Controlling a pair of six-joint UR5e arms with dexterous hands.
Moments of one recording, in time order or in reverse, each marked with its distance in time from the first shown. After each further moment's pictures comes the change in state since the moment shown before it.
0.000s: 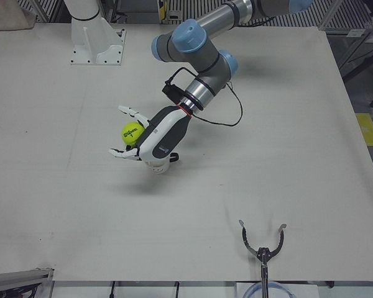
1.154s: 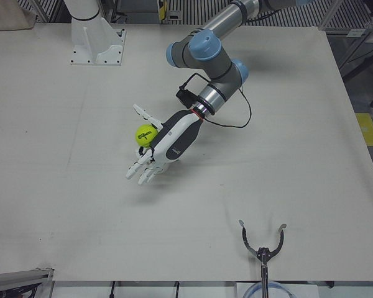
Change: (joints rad) left arm 0.002 0.076 0.039 -0.154 0.002 -0.015; right arm 0.000 -0.001 0.000 0.000 0.000 0.001
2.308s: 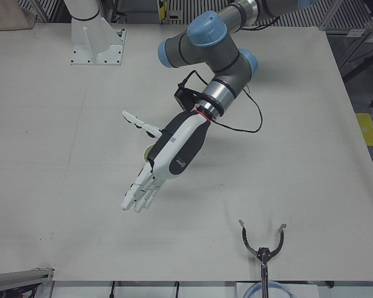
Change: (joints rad) left arm -0.324 -0.220 0.106 0.149 -0.004 -0.040; right arm 0.000 0.000 0.000 0.000 0.000 0.001
